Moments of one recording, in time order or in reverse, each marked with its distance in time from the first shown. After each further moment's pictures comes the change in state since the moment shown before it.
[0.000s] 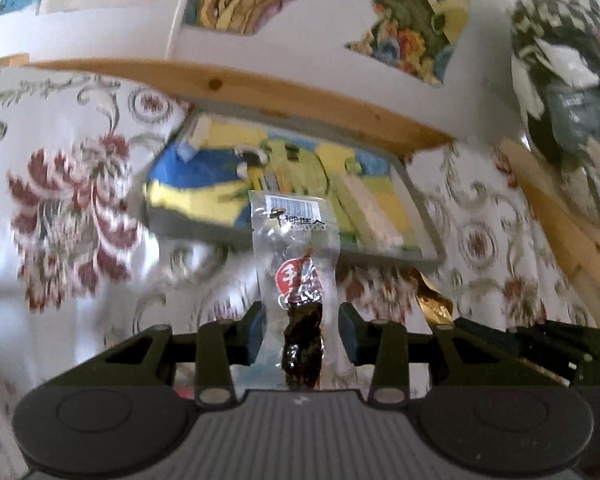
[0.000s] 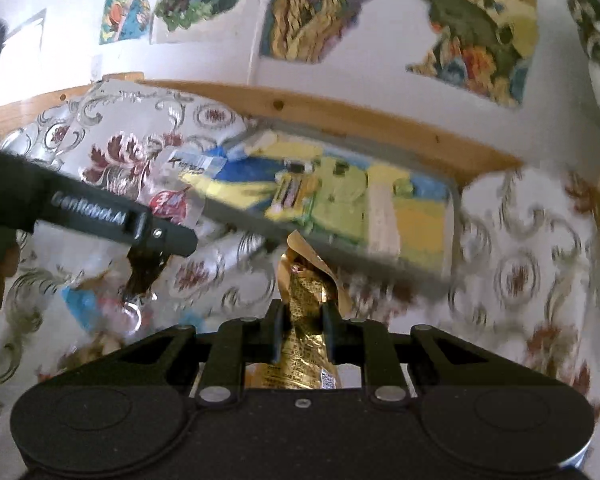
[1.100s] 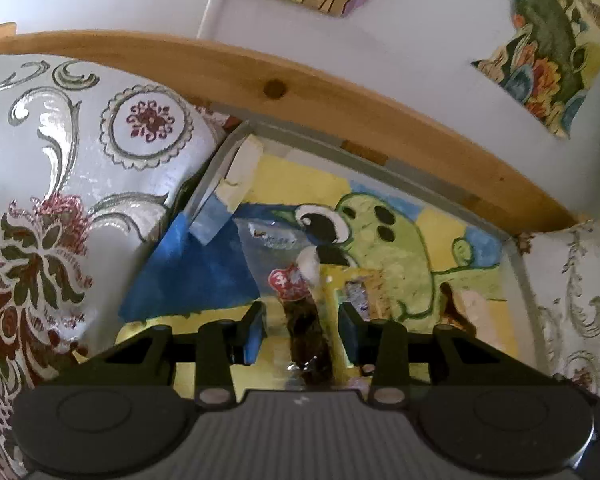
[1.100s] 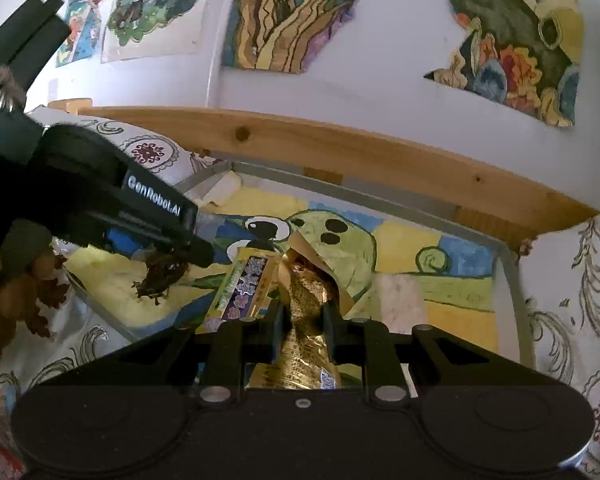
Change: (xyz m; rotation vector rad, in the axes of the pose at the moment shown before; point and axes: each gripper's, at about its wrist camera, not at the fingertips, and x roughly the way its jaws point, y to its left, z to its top) left arm 0.161 0.066 0.100 -0.159 0.041 0.118; right arm 0.171 -0.029 0.067 0.039 -0.086 -0.001
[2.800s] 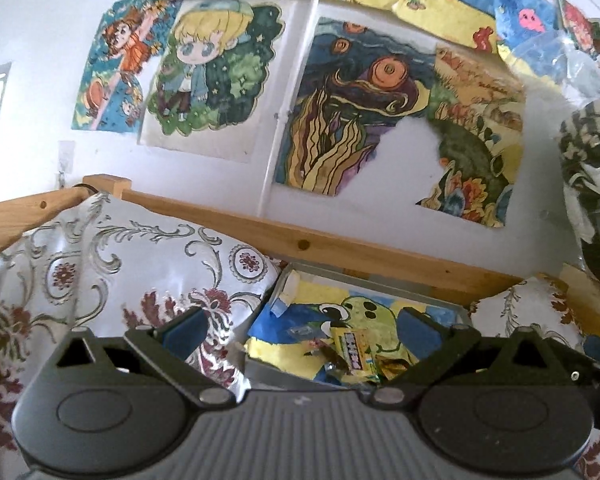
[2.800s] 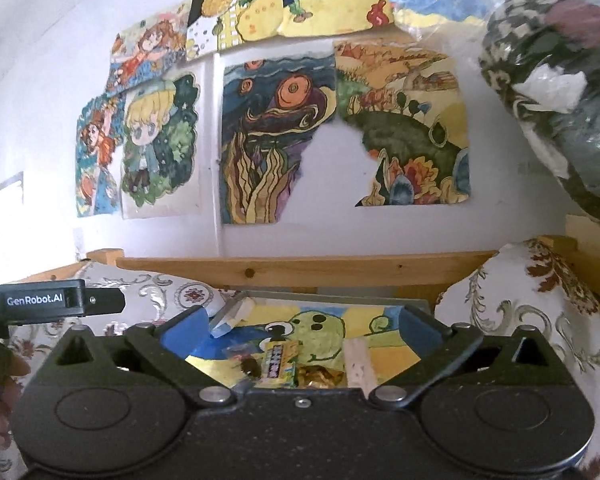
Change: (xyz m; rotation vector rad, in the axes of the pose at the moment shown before) left arm -0.238 -0.028 -0.095 0.077 -0.463 0.113; right arm -0.231 -0.015 0.001 0.229 -0.295 -0.005
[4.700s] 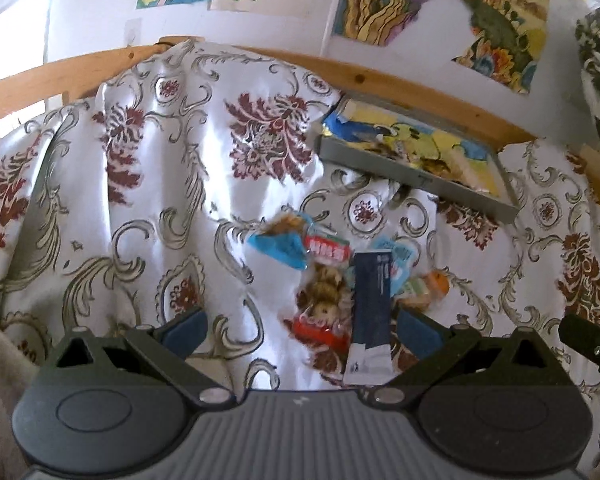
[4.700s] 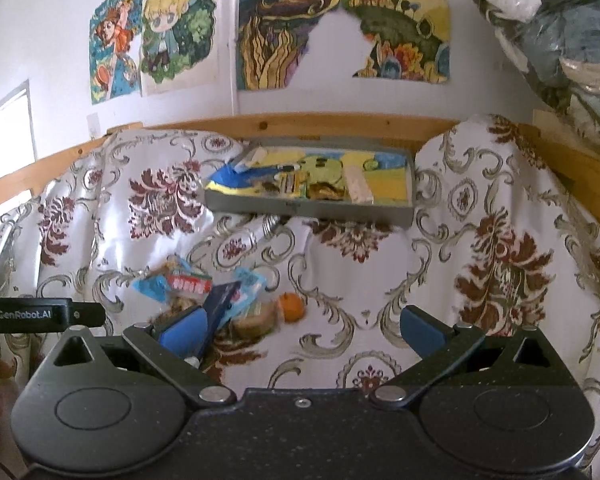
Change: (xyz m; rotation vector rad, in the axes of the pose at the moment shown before) left arm -0.123 0.042 -0.117 -0.025 0.385 0.123; right arm -0.132 0.045 -0.091 -0.017 0.344 -0.041
